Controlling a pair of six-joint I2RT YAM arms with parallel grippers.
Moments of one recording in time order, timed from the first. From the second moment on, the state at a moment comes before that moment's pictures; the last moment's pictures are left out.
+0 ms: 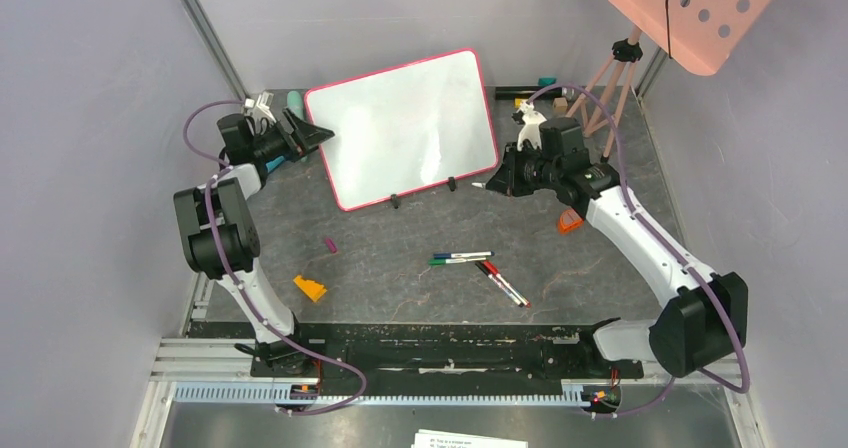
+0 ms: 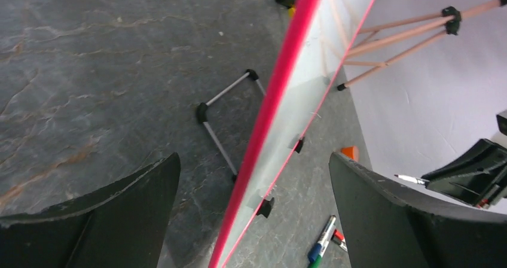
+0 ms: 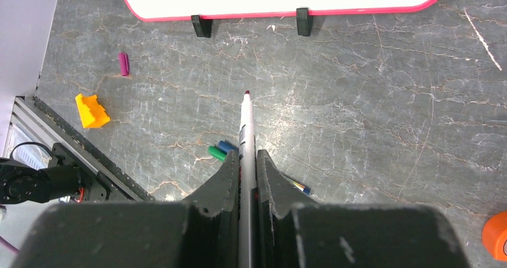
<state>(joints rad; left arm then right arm) 0.28 1.90 1.16 0.39 1.04 -0.59 0.37 1.32 1.12 -0.45 -0.35 0.29</state>
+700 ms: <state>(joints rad) 0.25 2.00 1.19 0.48 1.13 -0.60 0.37 1.42 1.20 -0.42 -0.35 0.31</state>
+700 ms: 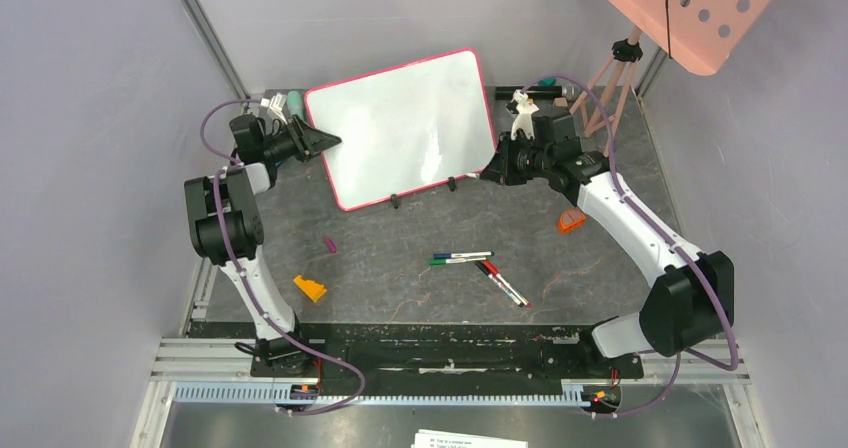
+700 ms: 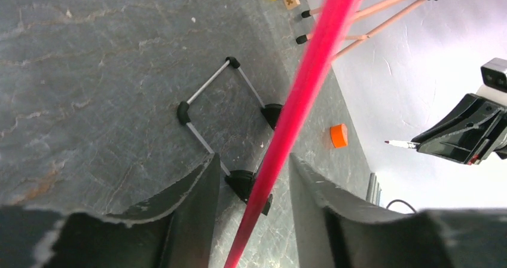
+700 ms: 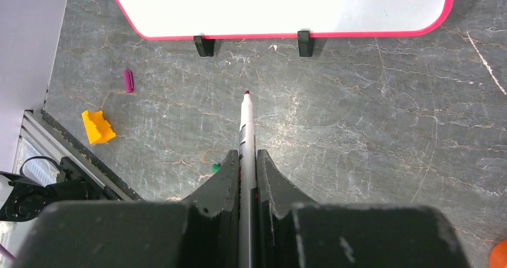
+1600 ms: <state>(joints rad) 0.16 2.18 1.04 1.47 1.32 -1.23 0.37 1.43 1.20 -0.43 -0.36 0.31</state>
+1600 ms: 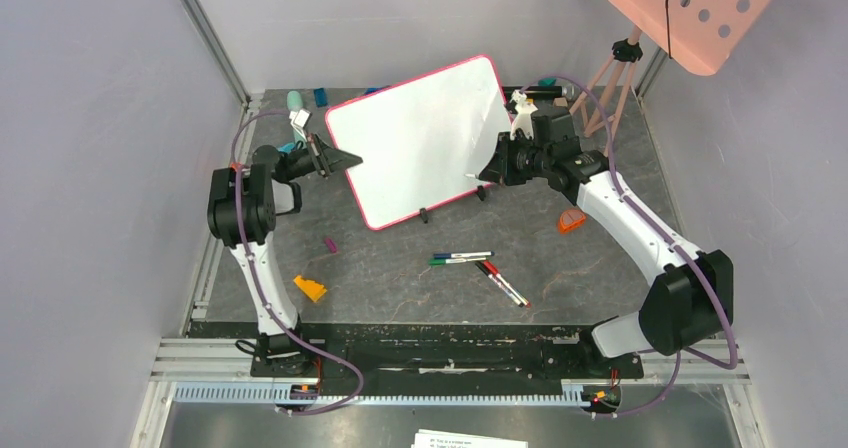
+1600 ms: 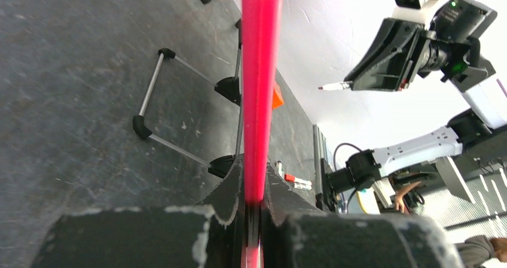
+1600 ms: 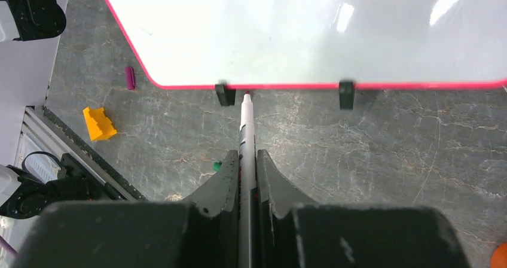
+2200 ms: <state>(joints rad) 0.15 2.05 0.87 1.50 1.39 -1.22 0.37 1.37 1.19 -0.43 -0.37 0.29</state>
